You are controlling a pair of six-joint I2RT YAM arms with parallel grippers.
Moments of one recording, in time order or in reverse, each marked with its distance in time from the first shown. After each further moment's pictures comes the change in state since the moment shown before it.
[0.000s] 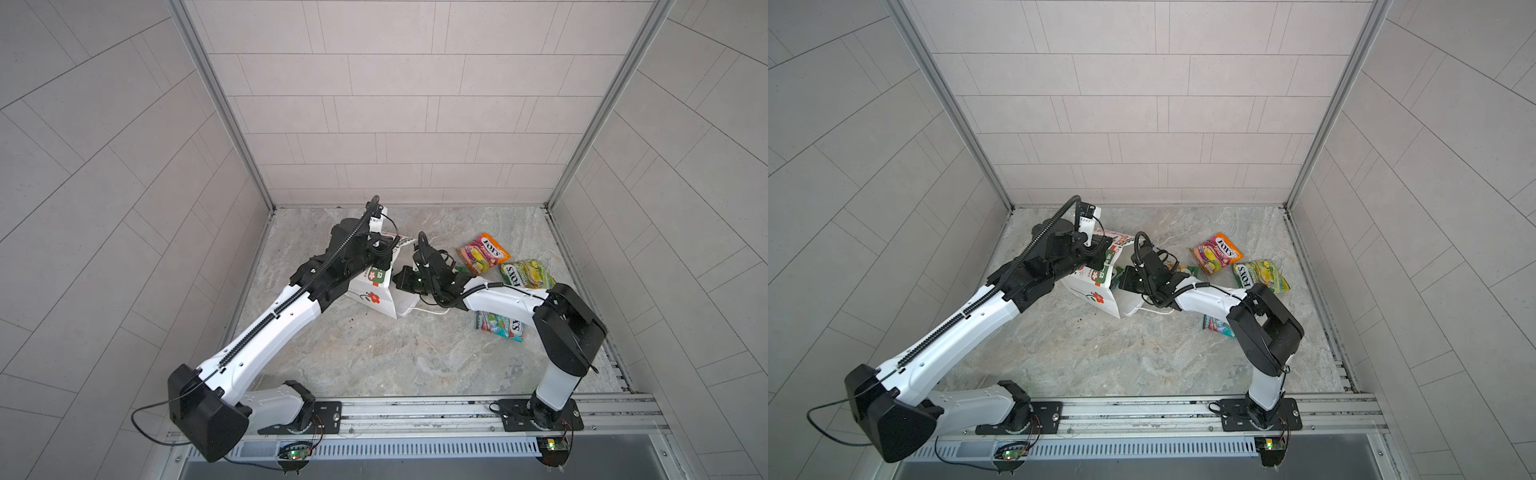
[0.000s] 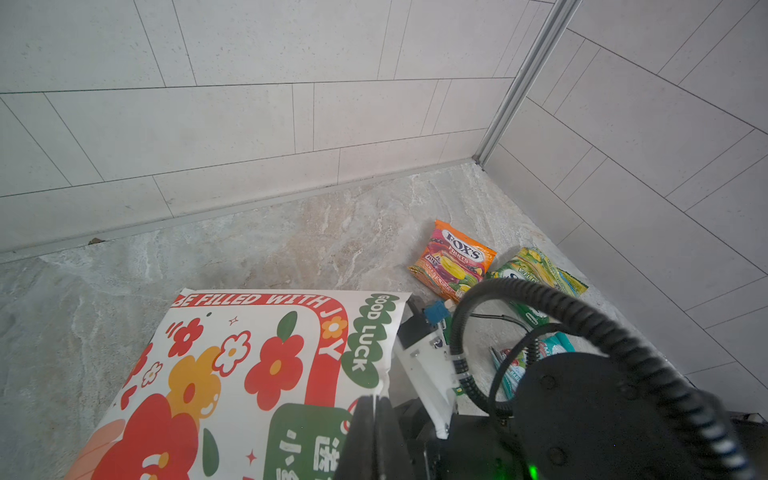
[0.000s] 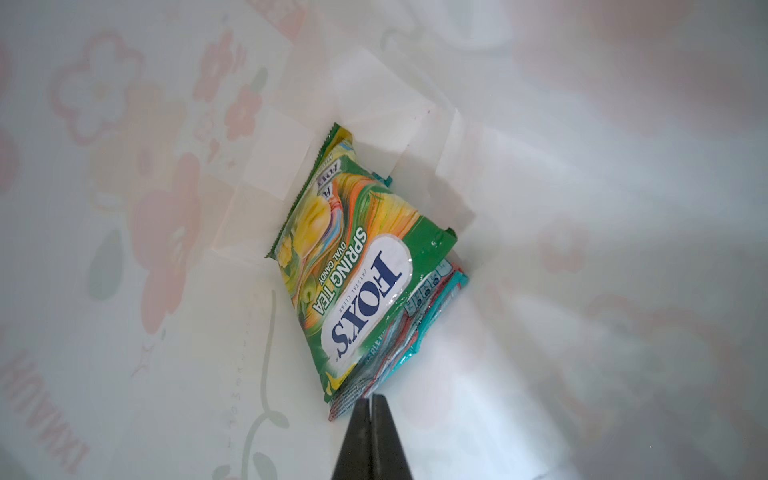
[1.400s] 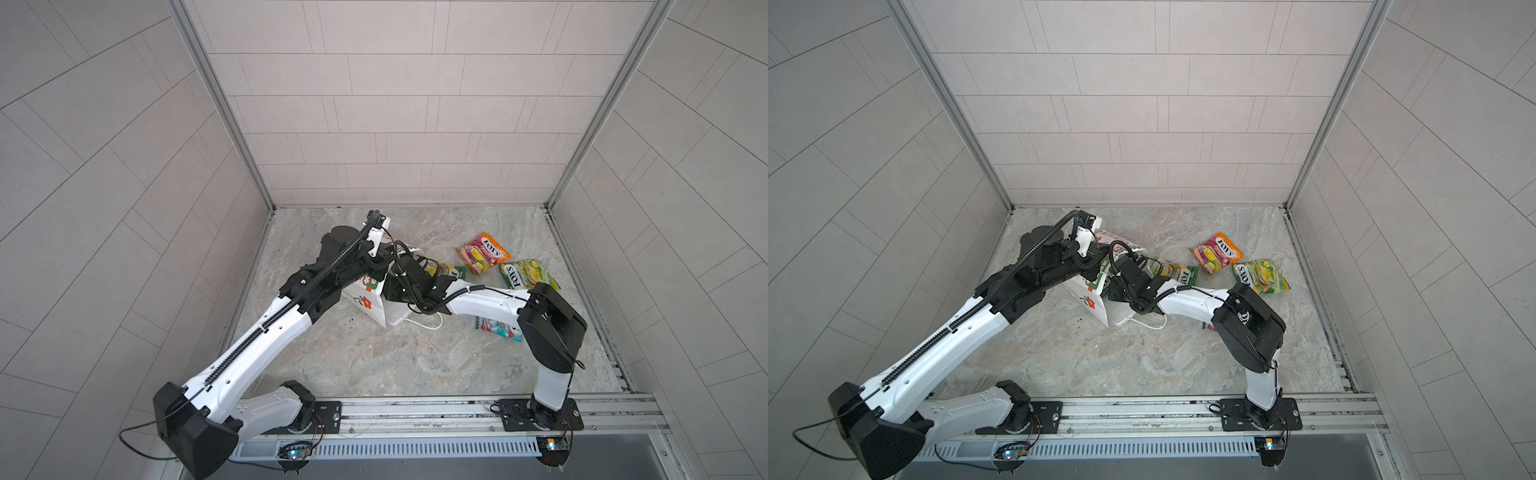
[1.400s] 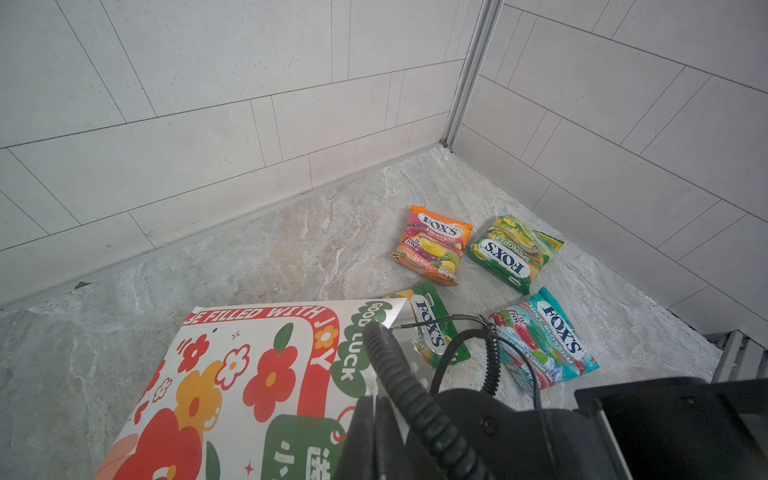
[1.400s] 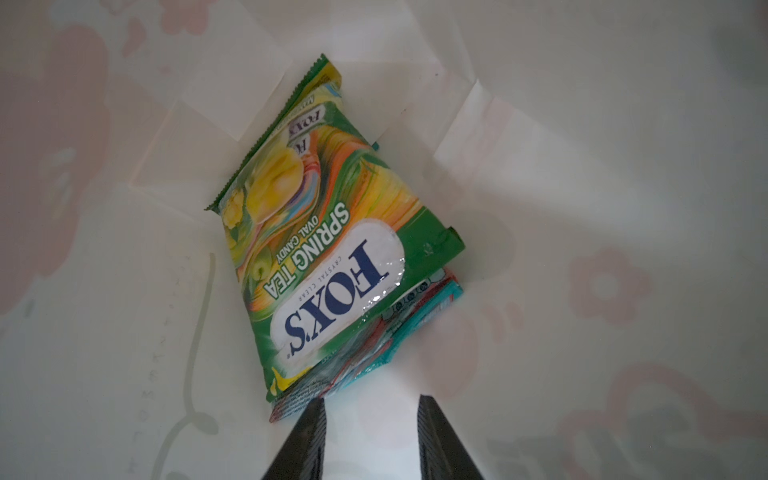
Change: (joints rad) left arm -0.006 -0.092 -0.072 0.012 0.109 0.140; right arm 0.126 0.127 0.136 -0.164 0.172 -0.023
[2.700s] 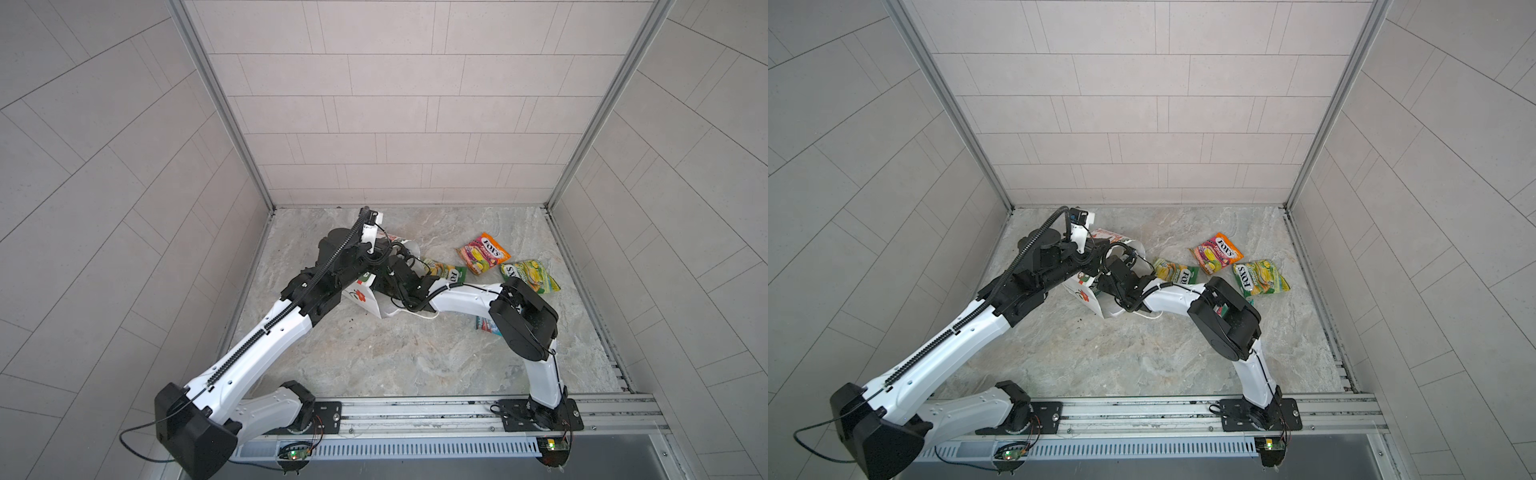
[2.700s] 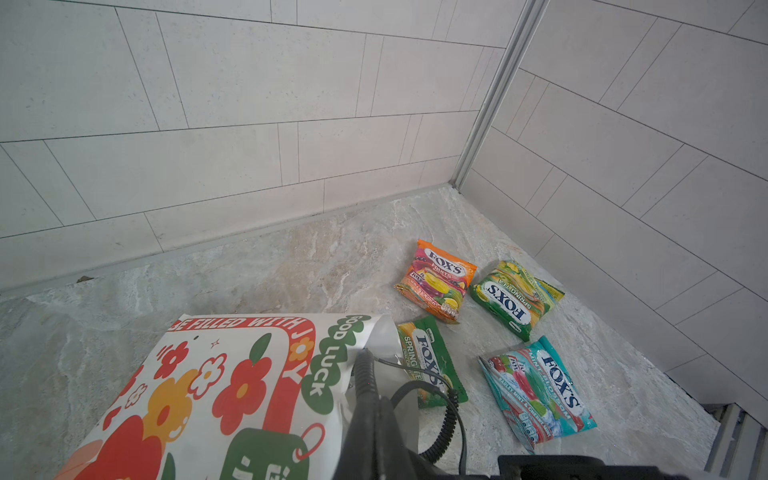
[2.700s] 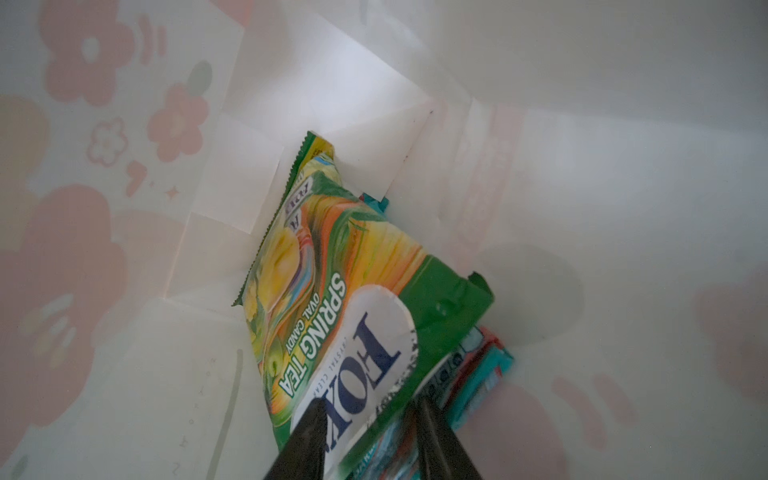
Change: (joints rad) left arm 0.008 -0.013 -0.054 0.124 -0.040 -0.104; right arm 0.010 0.170 0.126 0.152 0.082 0.243
